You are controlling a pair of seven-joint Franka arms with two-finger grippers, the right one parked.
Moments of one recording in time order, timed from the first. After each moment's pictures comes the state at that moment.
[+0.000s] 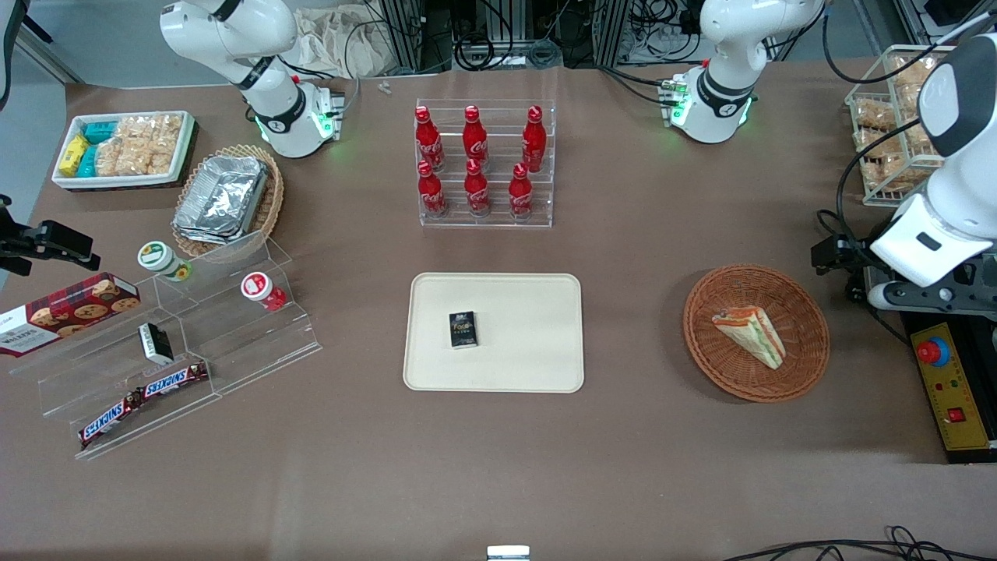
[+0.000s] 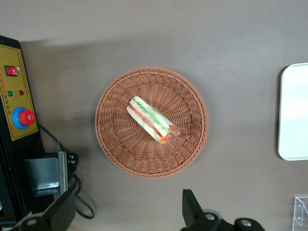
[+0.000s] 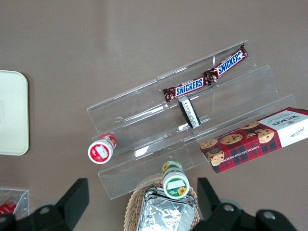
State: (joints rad) arm 0.25 0.12 -0.35 -1.61 0.11 1.72 0.00
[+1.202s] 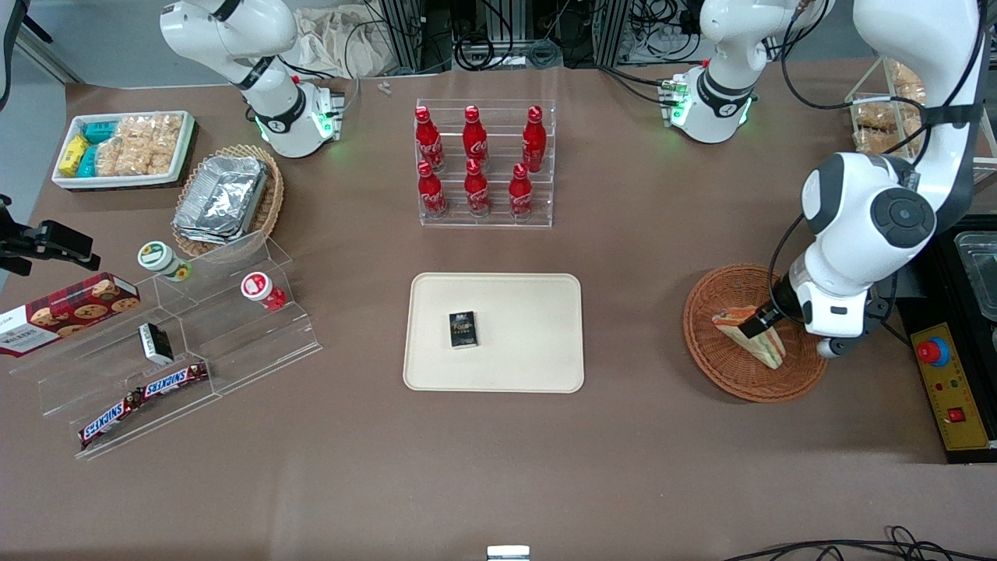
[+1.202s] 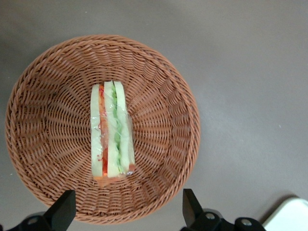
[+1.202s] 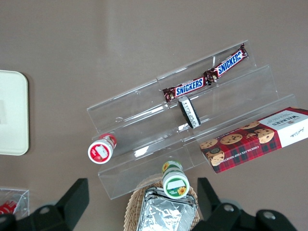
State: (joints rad) arm 0.25 0.21 -0.35 -2.04 0.10 2.30 -0.84
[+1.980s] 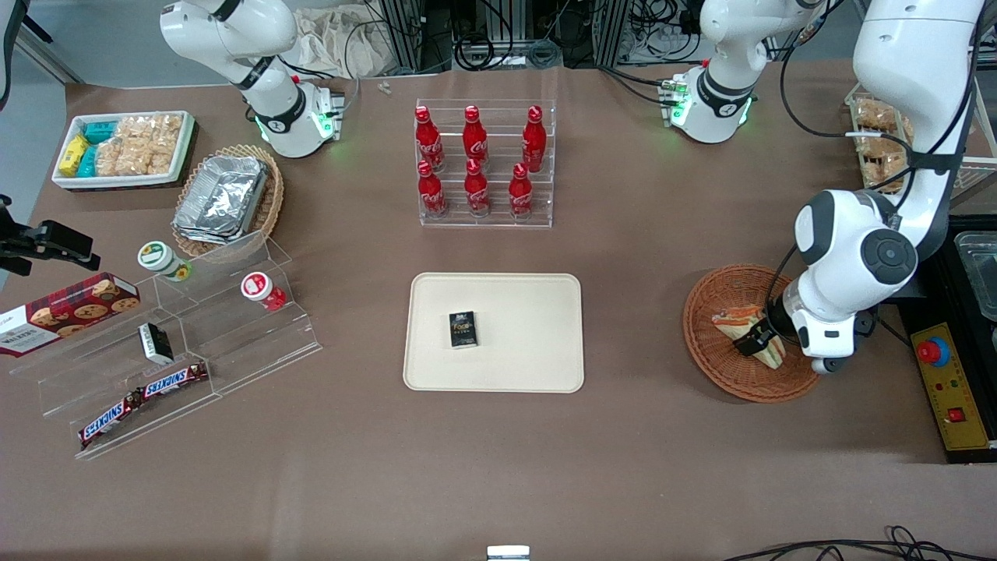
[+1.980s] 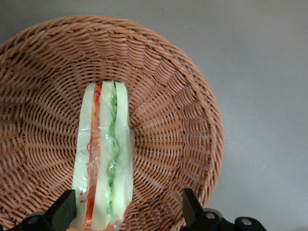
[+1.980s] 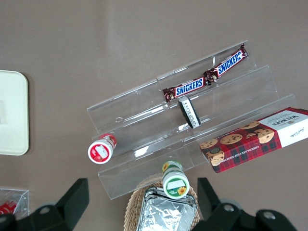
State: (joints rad) arm 0.25 0.34 -0.32 -2.04 0.10 2.41 -0.89
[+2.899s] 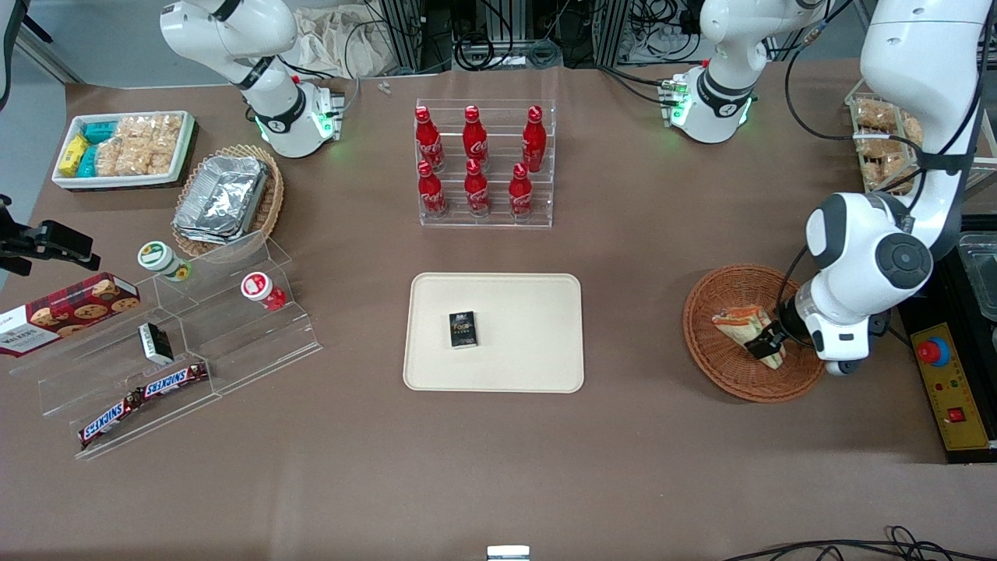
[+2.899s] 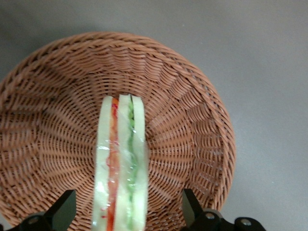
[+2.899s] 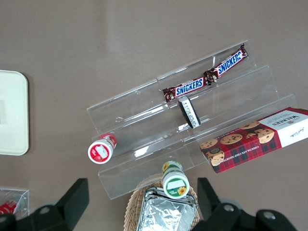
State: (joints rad) arm 0.25 0.34 -0.29 -2.02 0.10 2.37 -0.90
